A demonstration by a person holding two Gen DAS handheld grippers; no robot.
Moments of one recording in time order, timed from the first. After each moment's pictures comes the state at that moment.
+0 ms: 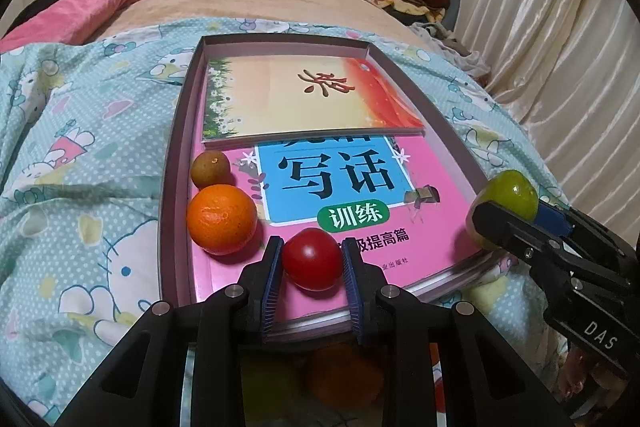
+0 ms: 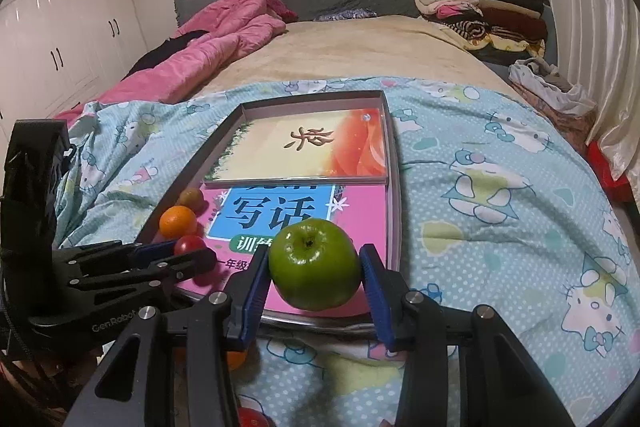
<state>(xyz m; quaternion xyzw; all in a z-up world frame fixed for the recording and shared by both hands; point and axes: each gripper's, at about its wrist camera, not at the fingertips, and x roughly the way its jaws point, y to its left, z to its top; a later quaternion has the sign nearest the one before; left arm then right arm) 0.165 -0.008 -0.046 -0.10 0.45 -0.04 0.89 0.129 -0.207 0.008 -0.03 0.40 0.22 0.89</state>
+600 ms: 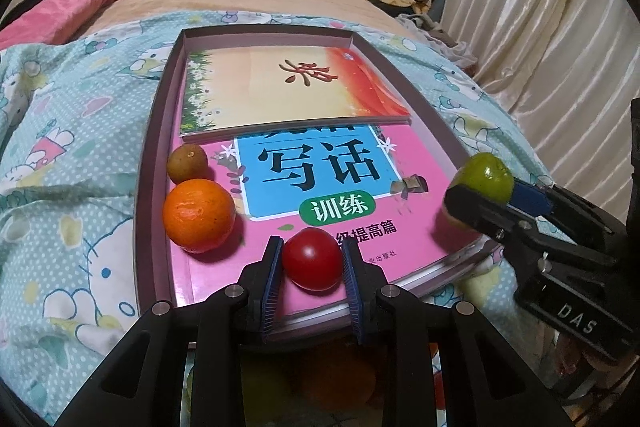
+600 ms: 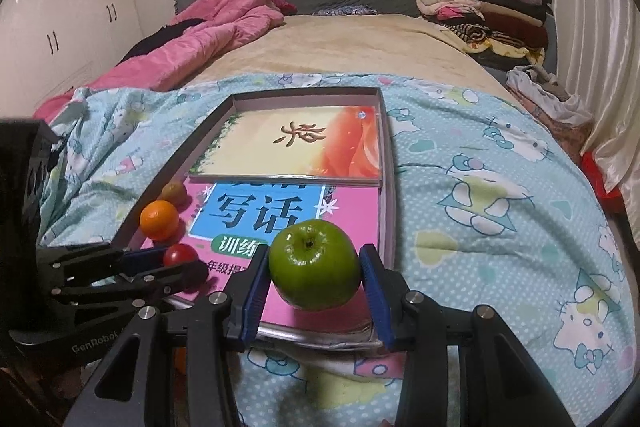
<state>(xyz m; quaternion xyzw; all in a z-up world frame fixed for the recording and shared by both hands) 0.169 -0.016 -0.051 -0.10 0.46 -0.07 0.88 0.140 -0.198 0.000 -0.07 0.40 0.21 0.89</state>
